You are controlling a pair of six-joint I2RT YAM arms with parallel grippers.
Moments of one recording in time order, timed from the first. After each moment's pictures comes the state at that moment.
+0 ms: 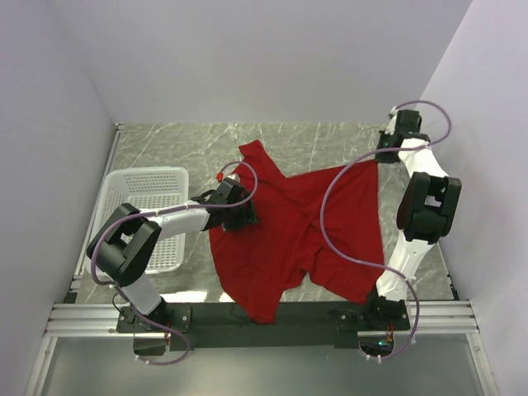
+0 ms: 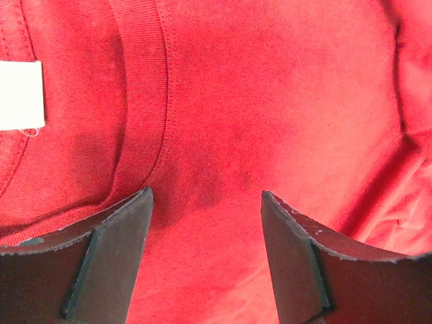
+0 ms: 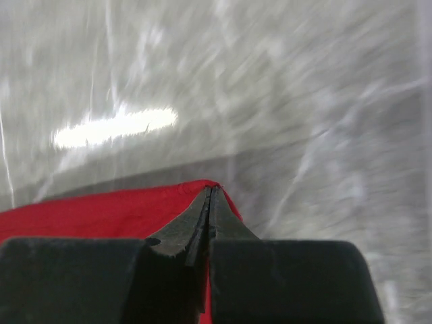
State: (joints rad) left arm -0.65 1.66 0.89 -0.13 -0.01 -0.83; right arm -0.20 1.99 1.61 -0.53 -0.12 0.03
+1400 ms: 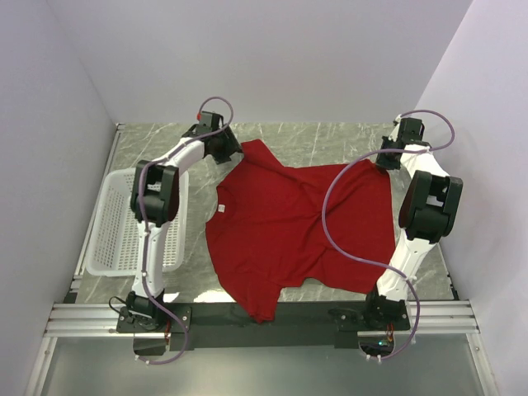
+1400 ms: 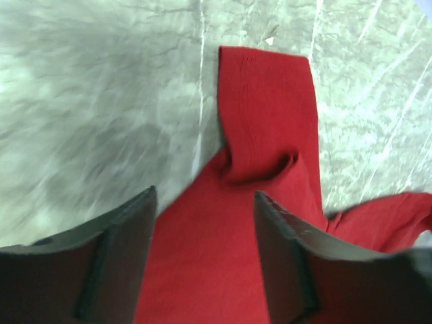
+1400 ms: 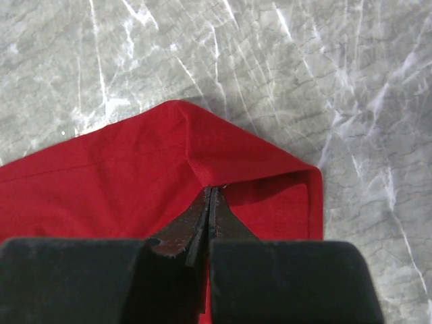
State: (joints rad) left arm -0.26 2.28 1.85 -0.34 0.15 -0.74; right arm -0.24 2.01 1.54 -0.43 -0.15 0.10
